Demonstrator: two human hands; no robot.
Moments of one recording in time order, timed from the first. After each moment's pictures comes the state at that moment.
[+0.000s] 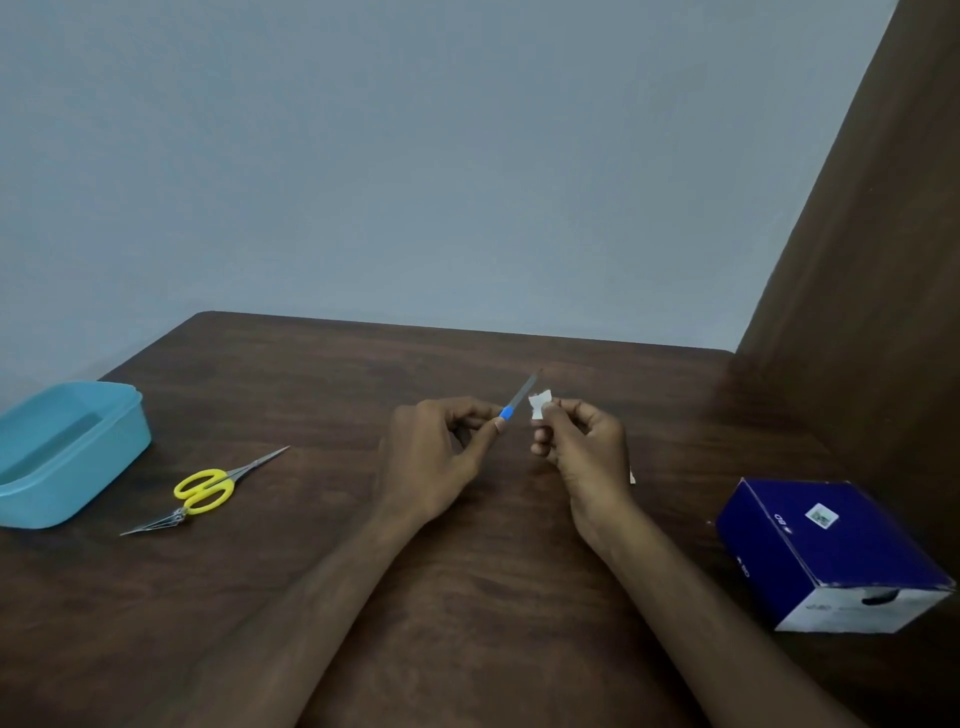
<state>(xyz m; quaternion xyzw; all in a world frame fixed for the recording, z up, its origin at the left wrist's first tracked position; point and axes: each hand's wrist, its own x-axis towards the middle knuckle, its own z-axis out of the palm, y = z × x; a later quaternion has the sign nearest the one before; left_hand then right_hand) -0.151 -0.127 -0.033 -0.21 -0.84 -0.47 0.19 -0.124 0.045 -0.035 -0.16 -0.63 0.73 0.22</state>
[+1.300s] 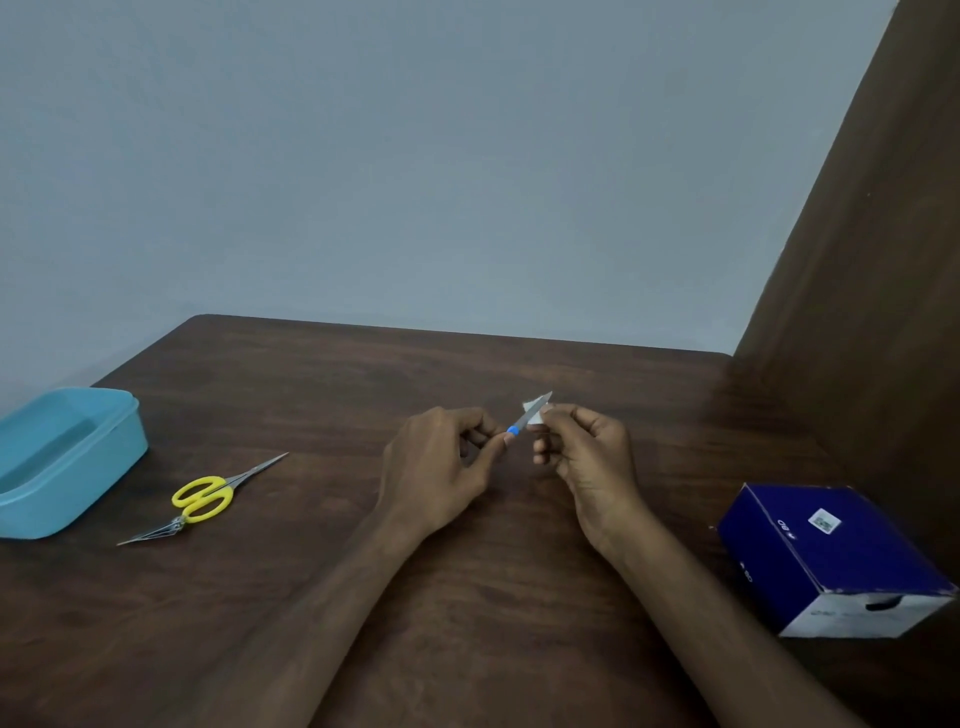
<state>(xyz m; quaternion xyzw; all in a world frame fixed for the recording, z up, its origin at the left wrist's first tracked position) -0.152 -0.126 -0.034 -0.21 -0.88 -0.37 0.19 -0.117 0.046 -0.026 -0.11 -0.60 0.77 0.19</state>
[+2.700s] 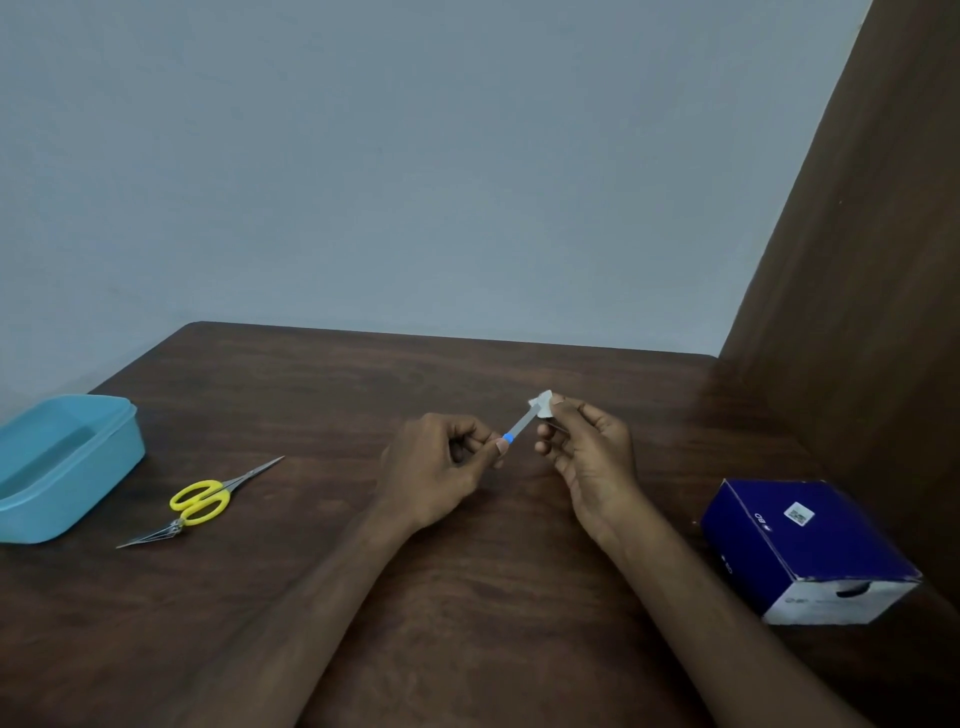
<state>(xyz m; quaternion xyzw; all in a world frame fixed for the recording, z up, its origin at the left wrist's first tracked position) -0.150 -0.126 -0.028 -0.23 -0.87 -0.43 0.10 -0.113 0.054 -0.018 -0.12 -0.54 0.81 0.19</state>
